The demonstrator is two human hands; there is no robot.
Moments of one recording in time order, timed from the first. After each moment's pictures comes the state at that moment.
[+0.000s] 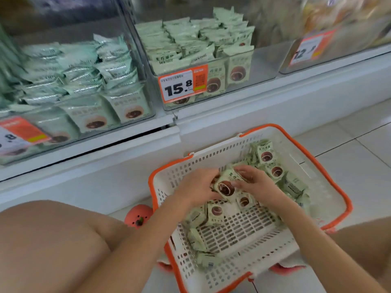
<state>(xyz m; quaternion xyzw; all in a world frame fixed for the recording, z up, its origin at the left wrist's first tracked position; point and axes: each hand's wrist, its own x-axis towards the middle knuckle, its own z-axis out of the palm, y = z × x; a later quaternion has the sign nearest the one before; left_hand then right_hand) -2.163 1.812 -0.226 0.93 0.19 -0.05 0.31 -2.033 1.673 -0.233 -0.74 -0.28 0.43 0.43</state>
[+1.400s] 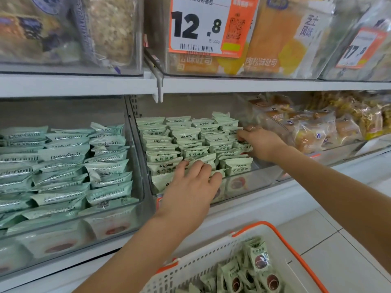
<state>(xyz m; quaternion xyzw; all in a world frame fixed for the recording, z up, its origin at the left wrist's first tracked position) -2.070 1.935 -0.094 0.95 0.12 0.27 -0.09 -1.812 1.890 -0.044 -0.83 -0.54 -0.09 -0.11</state>
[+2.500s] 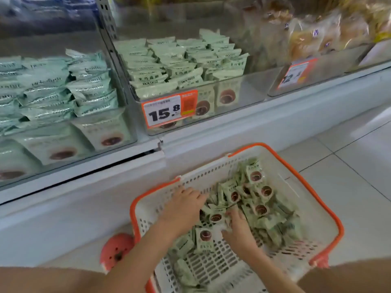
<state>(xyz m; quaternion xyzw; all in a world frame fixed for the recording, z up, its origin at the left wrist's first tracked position) -2.149 1.838 -0.256 0.99 0.10 -0.07 0.07 -2.048 1.677 -0.339 -0.88 -0.25 0.32 0.22</state>
